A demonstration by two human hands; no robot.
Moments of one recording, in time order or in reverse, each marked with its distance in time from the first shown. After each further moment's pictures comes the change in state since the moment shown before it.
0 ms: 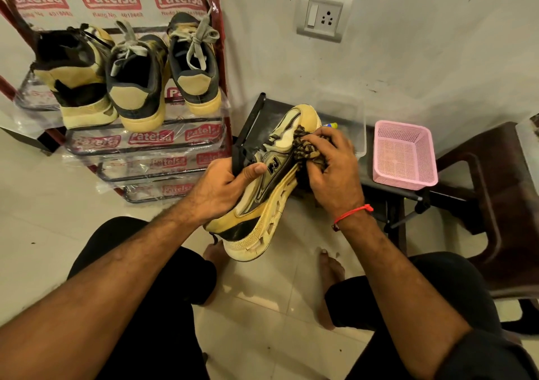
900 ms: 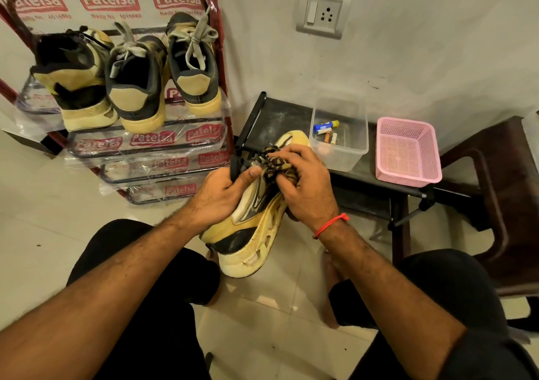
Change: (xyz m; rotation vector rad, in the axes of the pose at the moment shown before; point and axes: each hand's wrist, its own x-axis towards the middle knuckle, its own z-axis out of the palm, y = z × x) left_hand -0.004 -0.017 0.005 -0.035 -0.012 -0.201; right_hand -0.022 -0.031 0.026 0.148 -0.176 0.085
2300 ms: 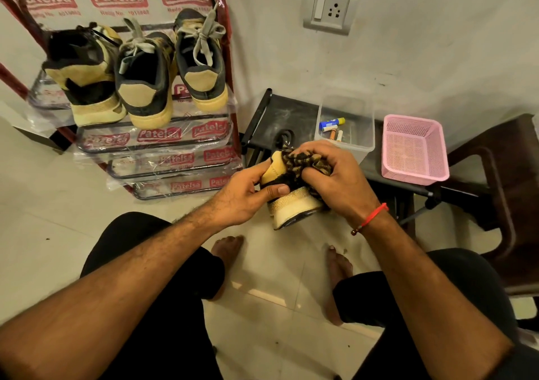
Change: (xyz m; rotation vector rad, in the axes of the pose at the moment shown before) left_hand 0.000 -0.002 0.019 -0.111 -0.200 0.160; right_hand 0.004 -0.005 -0.050 0.188 -0.161 0.011
